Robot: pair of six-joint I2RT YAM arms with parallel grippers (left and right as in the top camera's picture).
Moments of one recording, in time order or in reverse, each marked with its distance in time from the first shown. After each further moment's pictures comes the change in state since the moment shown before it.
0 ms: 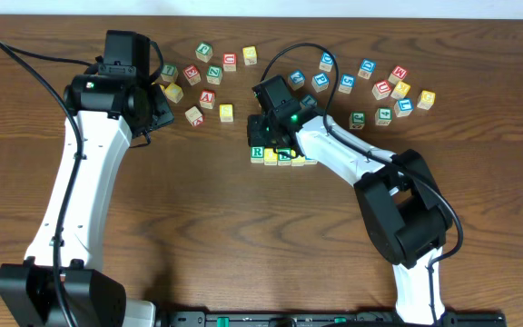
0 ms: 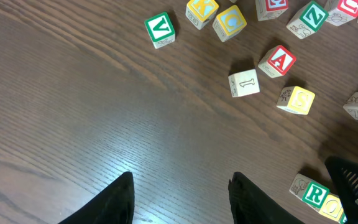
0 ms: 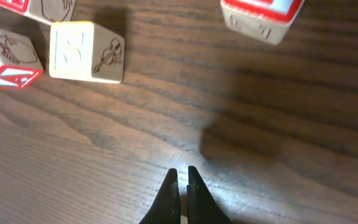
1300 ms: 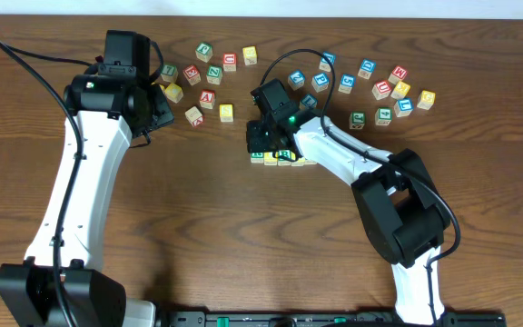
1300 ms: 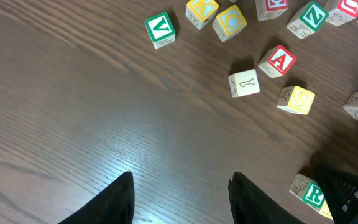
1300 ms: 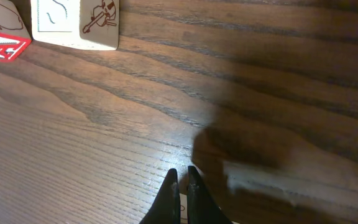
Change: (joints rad) left arm 0.000 0.000 0.000 0.000 0.000 0.000; right arm 0.007 0.009 0.000 -0.049 -0.041 0.013
